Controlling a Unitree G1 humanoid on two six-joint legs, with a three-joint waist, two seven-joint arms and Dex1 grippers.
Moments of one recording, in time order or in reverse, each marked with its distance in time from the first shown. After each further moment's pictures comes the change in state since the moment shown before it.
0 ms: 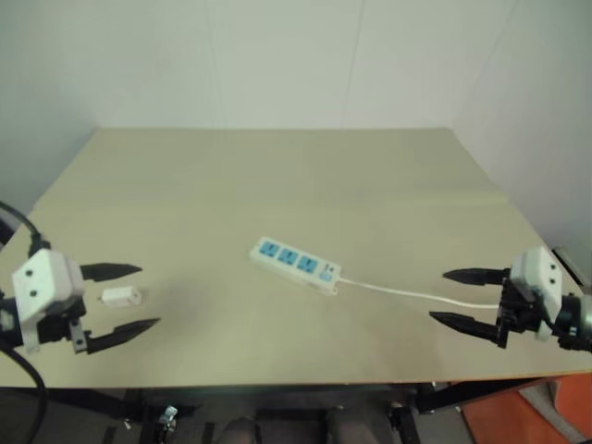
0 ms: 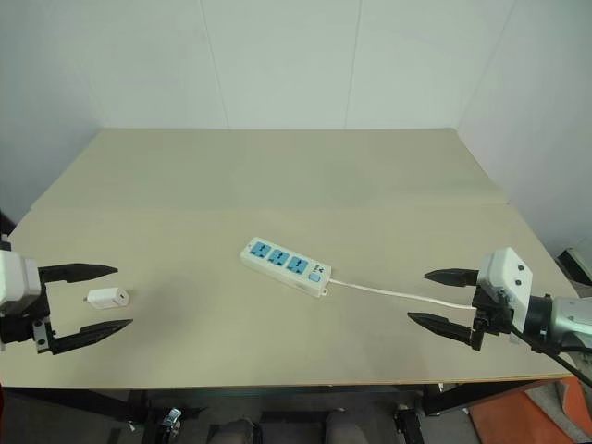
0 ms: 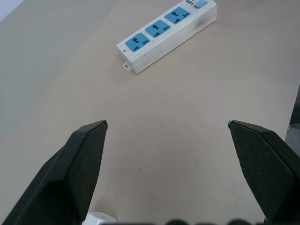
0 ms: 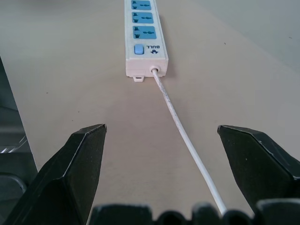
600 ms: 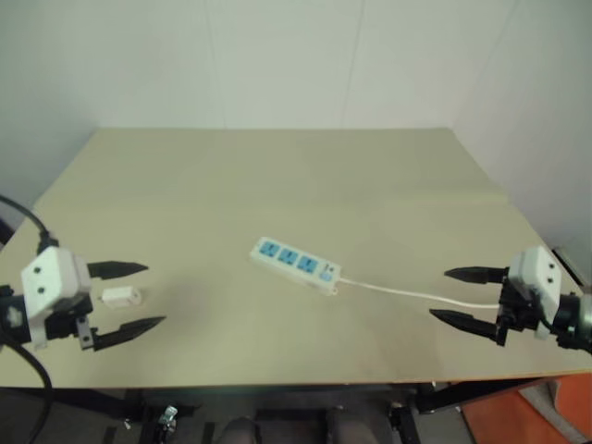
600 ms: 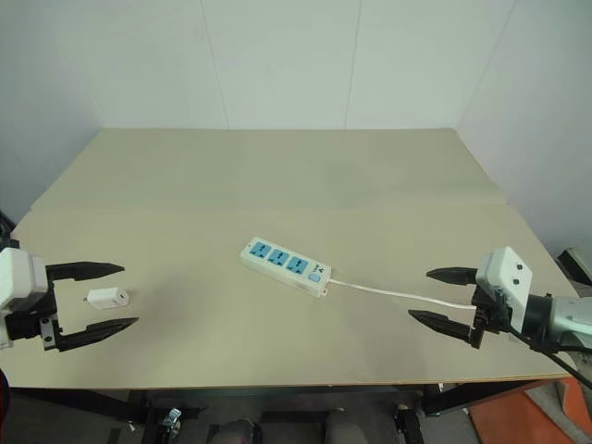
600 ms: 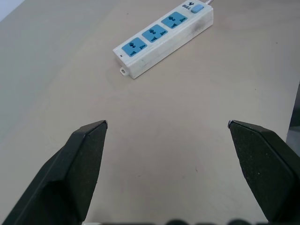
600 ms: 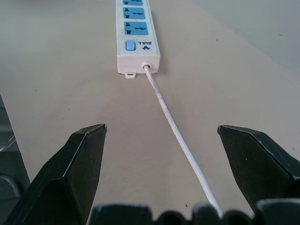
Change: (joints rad) left arm -0.032 0.000 -0.037 0.017 0.002 -0.006 -0.001; right arm -0.002 0.004 0.002 -0.005 -0.023 0.000 -0.029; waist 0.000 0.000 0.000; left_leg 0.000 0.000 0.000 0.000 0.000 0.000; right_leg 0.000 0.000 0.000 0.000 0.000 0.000
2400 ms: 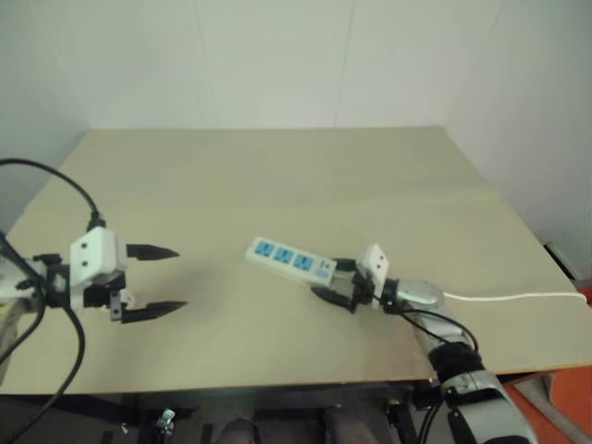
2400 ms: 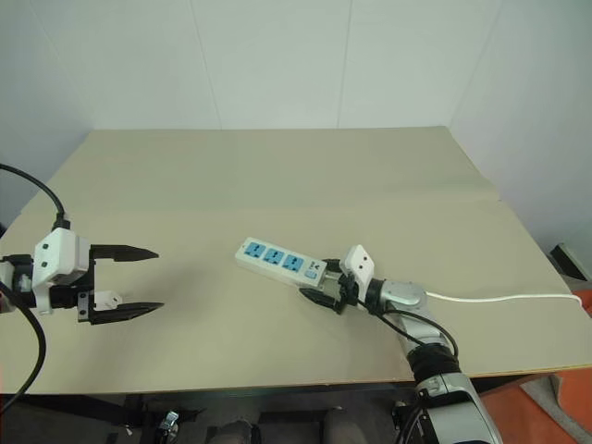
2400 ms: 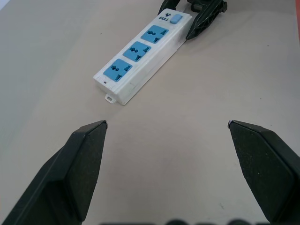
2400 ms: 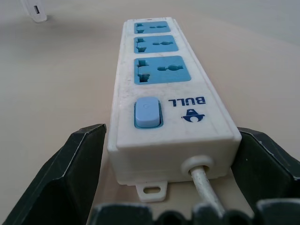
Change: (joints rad) left arm -0.313 0.057 -0.330 0.237 0.048 -0.153 -0.070; right arm -0.579 0.626 0.497 0.765 -0.332 -0.412 -0.115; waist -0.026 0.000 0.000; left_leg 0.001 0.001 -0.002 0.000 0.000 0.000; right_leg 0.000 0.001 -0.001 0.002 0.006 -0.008
